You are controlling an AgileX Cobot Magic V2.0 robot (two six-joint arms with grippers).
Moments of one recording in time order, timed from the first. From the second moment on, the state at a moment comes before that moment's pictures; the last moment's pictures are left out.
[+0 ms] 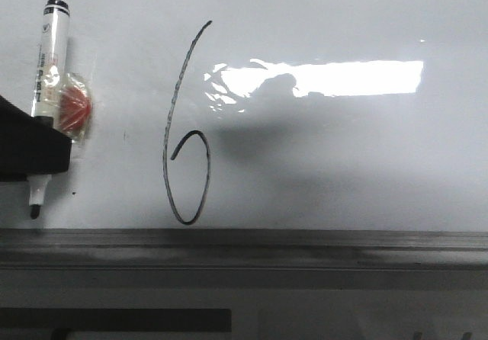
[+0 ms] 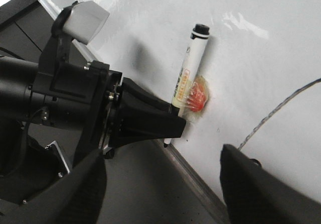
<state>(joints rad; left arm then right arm) -0.71 0.97 -0.36 -0.67 0.03 0.13 0.94 1.13 -0.89 0.34 0.31 -0.10</state>
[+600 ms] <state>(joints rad) -0.70 0.71 -0.35 -0.68 0.11 0.13 0.94 1.06 -0.88 0.33 0.33 -0.10</state>
